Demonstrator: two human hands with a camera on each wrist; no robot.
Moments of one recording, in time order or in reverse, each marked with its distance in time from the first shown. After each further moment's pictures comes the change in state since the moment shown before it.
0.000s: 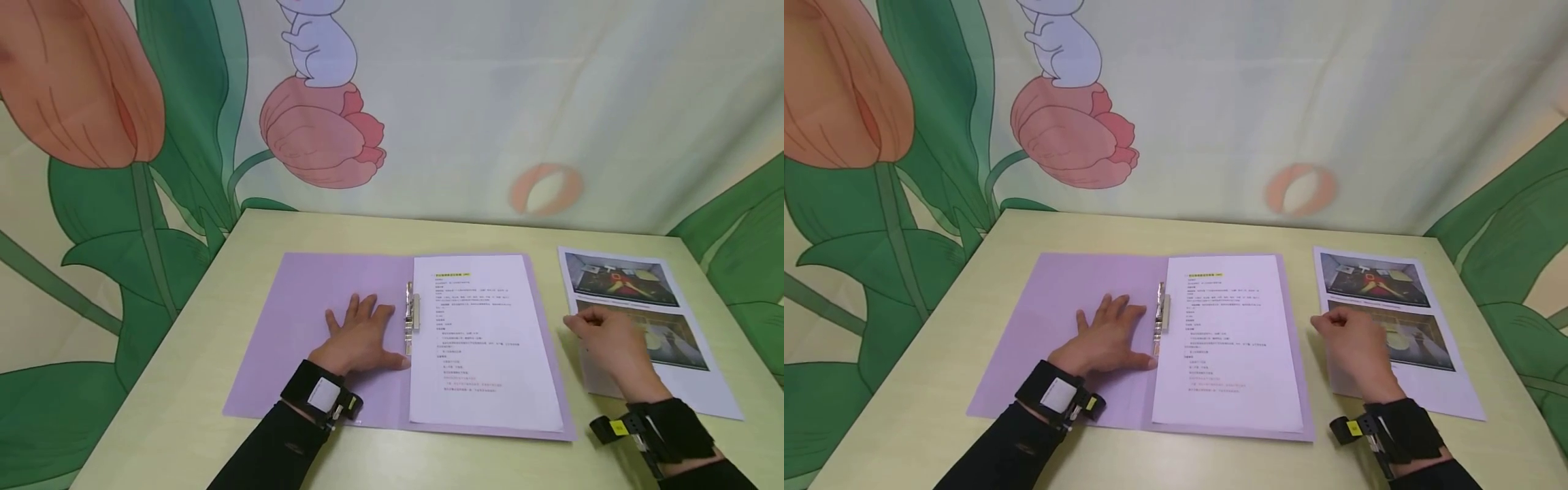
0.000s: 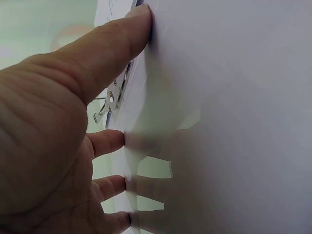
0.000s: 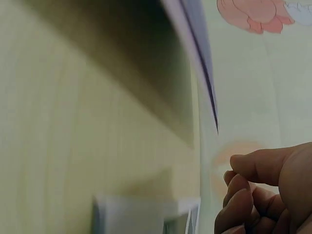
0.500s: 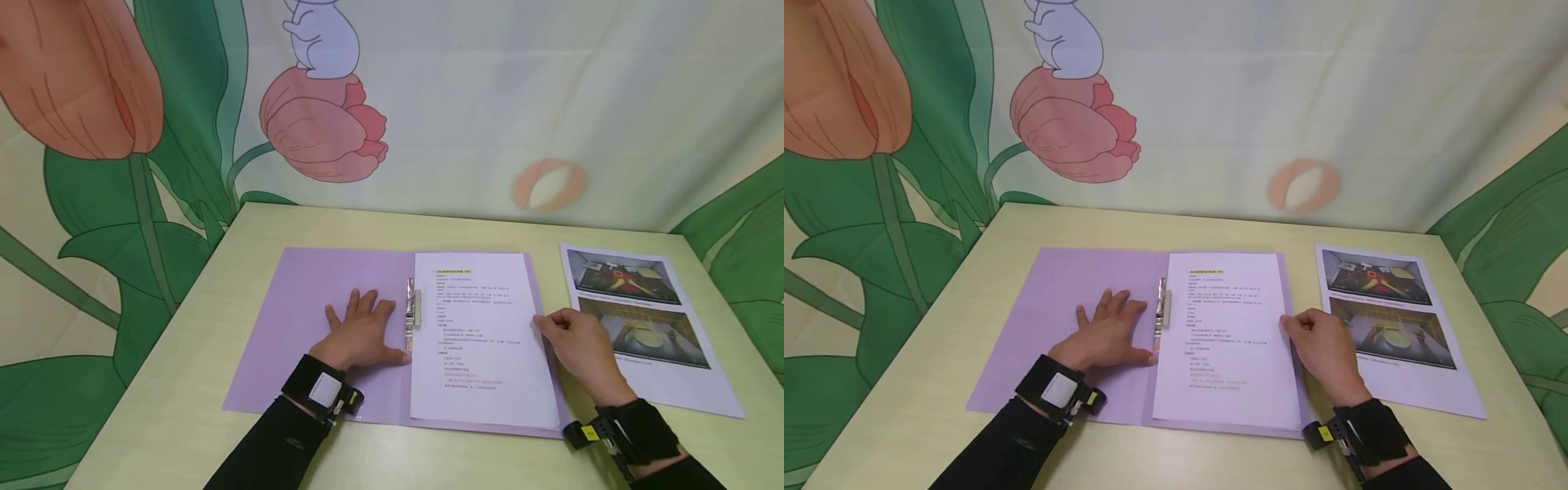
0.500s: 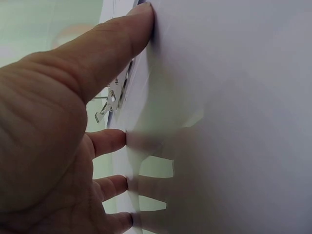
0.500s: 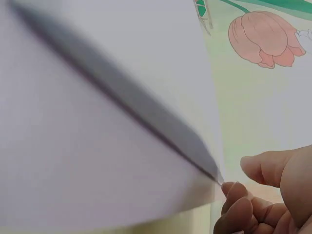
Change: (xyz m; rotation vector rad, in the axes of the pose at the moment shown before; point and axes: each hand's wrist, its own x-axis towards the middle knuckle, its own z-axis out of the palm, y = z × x) left_hand -0.002 0.002 -0.002 0.007 0.006 0.003; right_hand -0.009 -0.034 0.034 0.065 -0.046 0.039
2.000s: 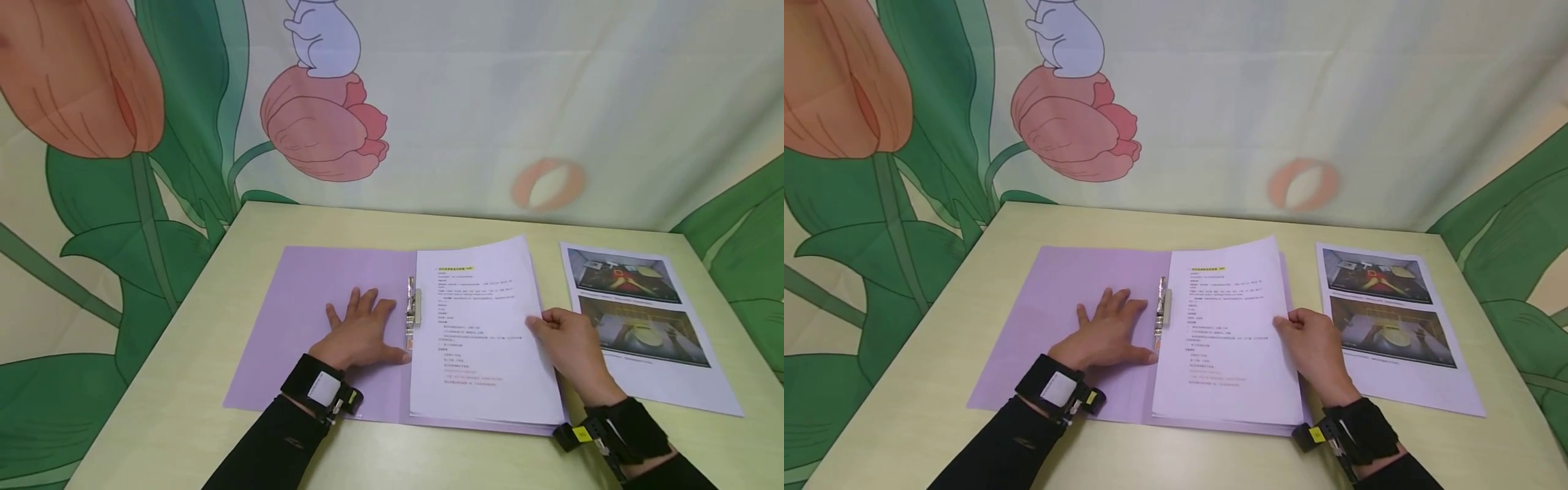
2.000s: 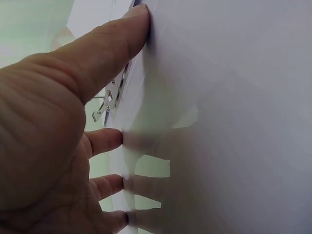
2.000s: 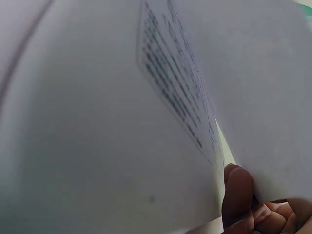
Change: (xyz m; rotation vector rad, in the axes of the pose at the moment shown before) left_hand 0.001 -0.001 0.002 -0.006 0.009 0.004; right_hand -0.004 -0.014 0.014 0.112 0.038 0.027
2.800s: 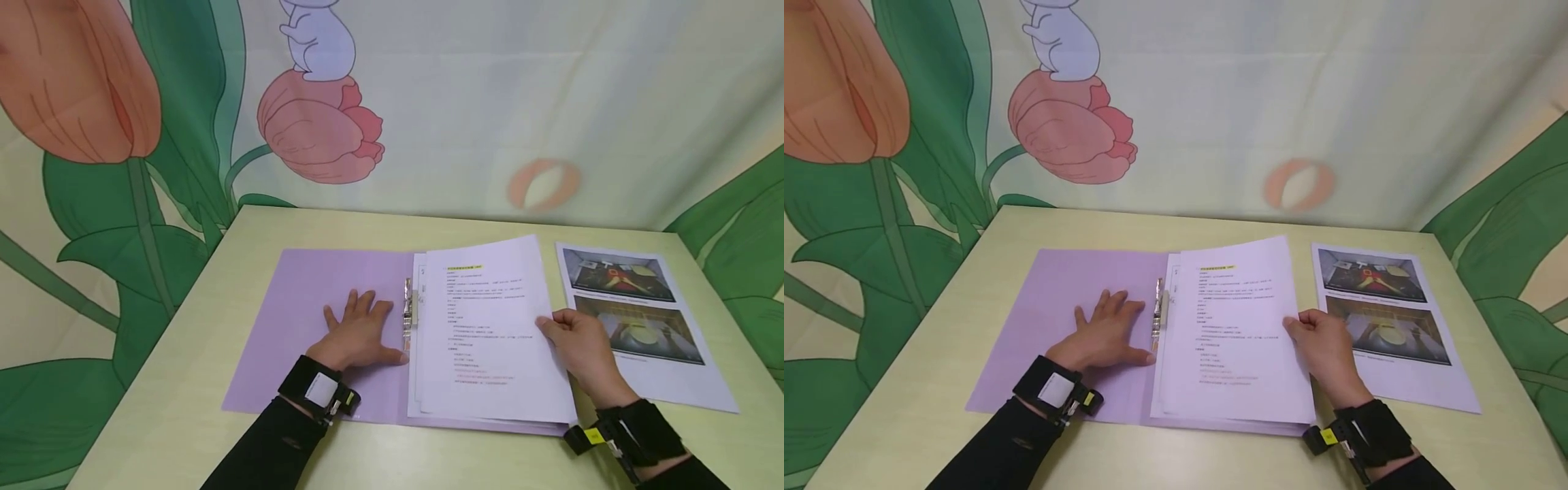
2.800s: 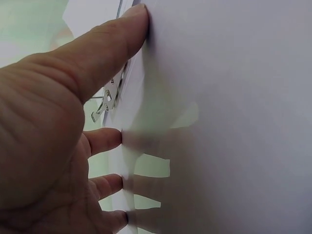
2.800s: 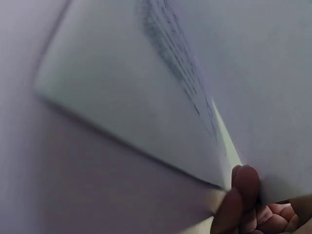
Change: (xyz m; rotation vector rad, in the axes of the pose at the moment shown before) left_hand 0.004 -0.002 0.001 0.024 -0.013 0.003; right_hand 0.000 0.016 -0.016 0.067 -0.011 0.014
